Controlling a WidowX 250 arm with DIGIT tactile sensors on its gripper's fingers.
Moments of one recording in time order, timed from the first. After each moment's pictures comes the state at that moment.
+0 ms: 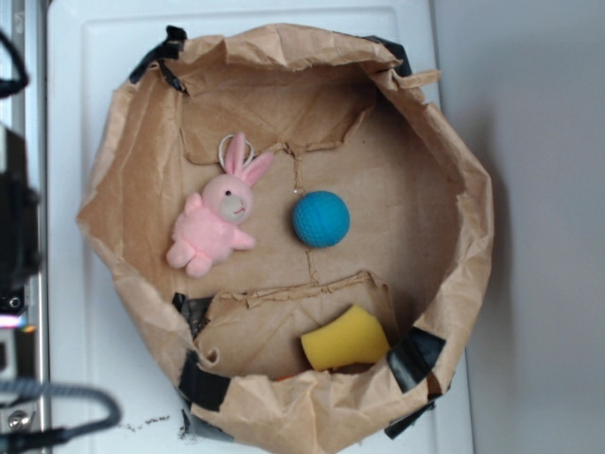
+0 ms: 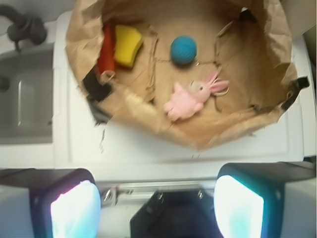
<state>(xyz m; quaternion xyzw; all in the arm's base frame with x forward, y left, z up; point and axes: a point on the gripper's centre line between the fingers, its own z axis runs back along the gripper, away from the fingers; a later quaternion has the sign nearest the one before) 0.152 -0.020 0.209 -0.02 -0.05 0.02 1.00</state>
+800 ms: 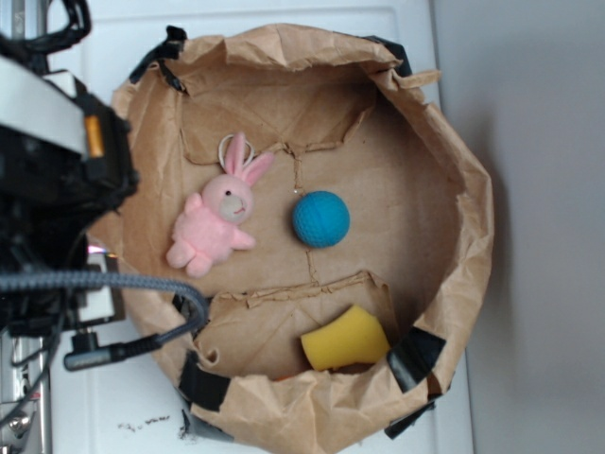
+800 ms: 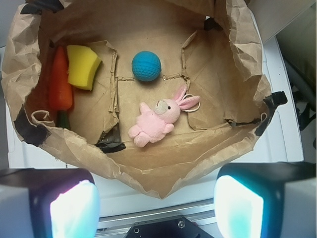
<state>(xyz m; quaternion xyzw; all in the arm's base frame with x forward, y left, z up) 0.170 0.001 0.190 0.01 -0.06 0.06 1.00</state>
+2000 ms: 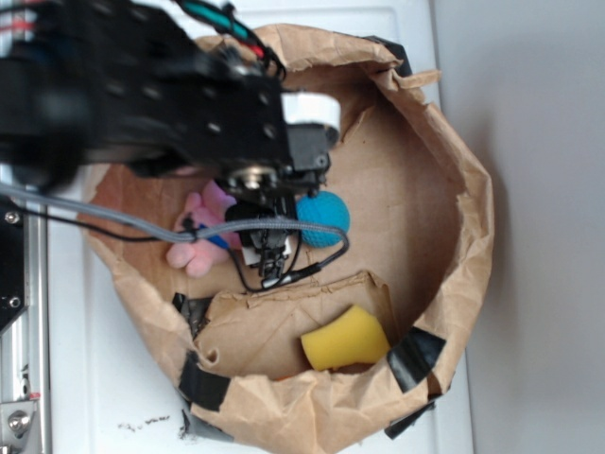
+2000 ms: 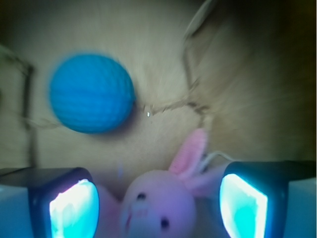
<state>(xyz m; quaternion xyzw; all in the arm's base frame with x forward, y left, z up) 0.242 0.033 0.034 0.03 0.00 0.09 1.00</state>
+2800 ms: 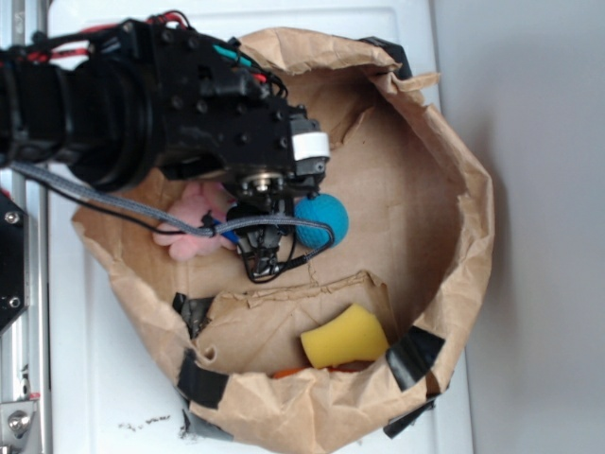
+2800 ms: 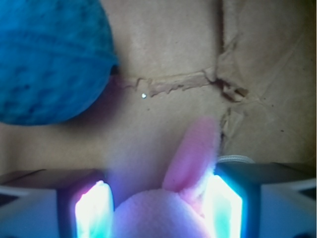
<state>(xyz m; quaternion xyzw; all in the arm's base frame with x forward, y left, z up) 0.245 0.034 0.013 0.02 0.00 0.07 1.00</state>
